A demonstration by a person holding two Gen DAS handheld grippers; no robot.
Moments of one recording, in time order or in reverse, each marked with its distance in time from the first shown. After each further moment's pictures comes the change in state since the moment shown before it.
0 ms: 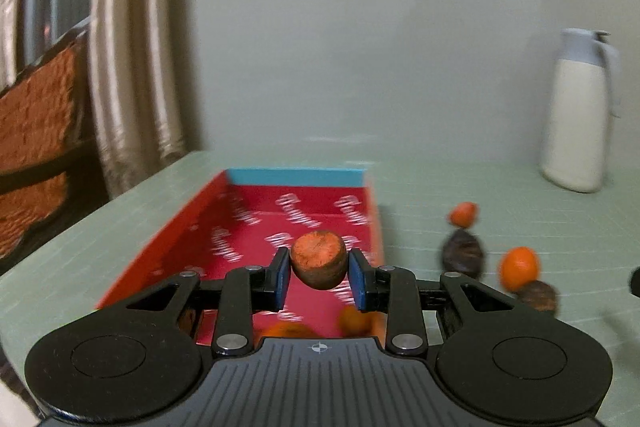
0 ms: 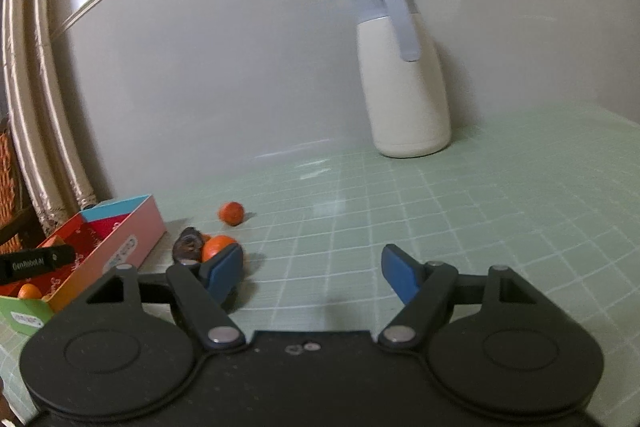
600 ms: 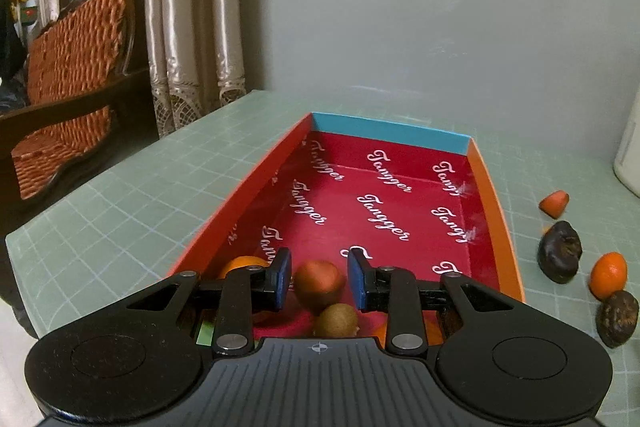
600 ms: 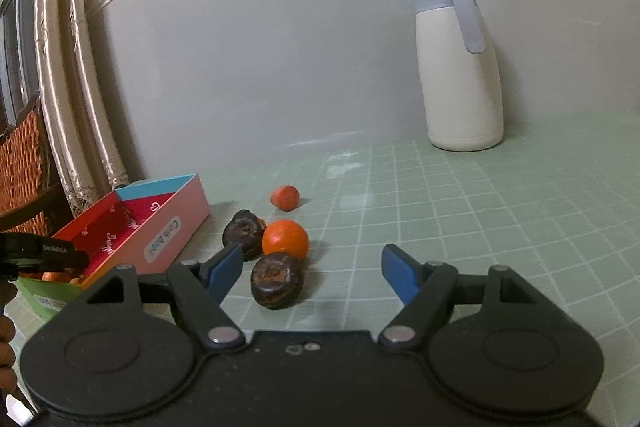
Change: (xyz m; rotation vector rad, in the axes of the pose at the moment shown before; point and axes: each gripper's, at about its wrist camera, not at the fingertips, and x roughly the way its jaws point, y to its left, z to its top) left arm 0.039 0.049 0.001 -0.114 0.162 0.118; right arm 0.015 0.036 -0.007 -0.050 0.029 0.086
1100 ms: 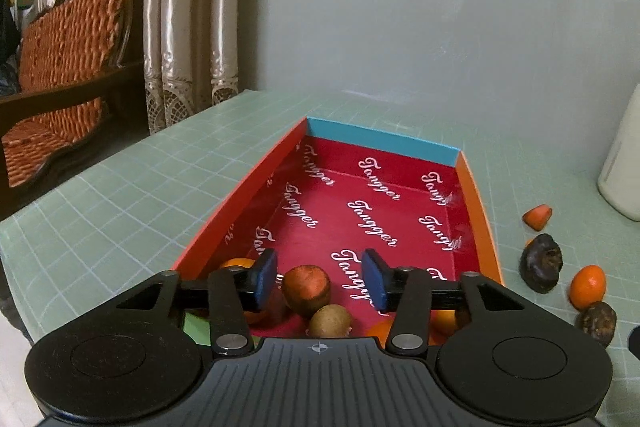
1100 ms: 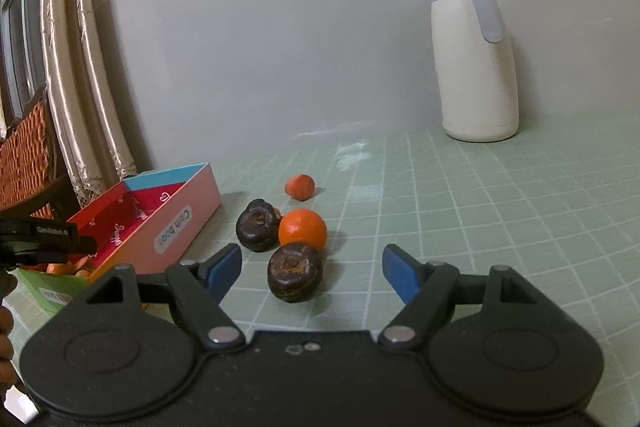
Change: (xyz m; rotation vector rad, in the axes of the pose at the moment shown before) left arm -0.009 0.008 0.000 -0.040 -0.016 -0.057; right arm 0.009 0.009 -0.004 -0.008 0.029 0.026
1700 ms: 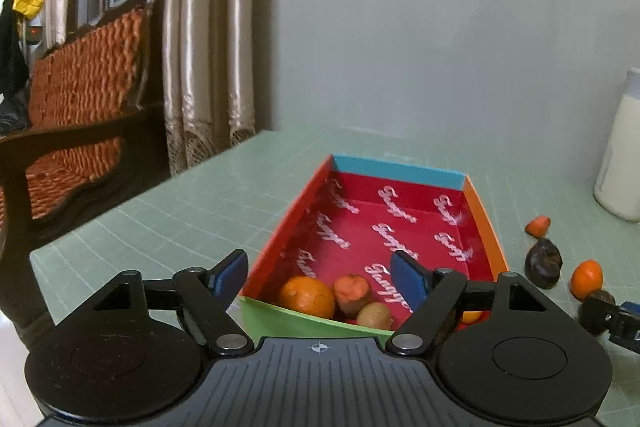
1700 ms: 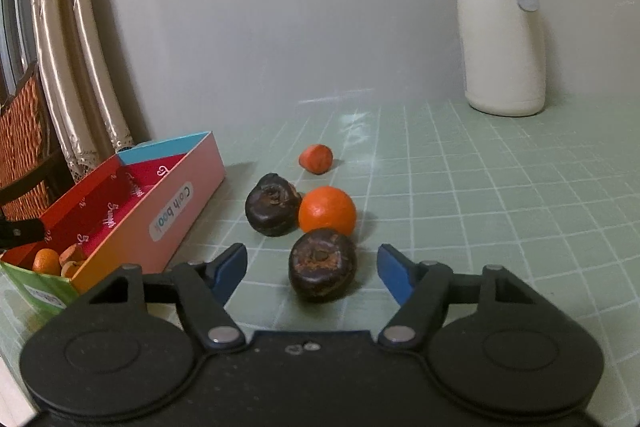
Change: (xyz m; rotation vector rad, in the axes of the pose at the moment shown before) left arm -0.038 0.029 -0.007 0.027 -0.120 0.014; right arm 0.040 0.021 0.002 -0.011 0.106 -0.010
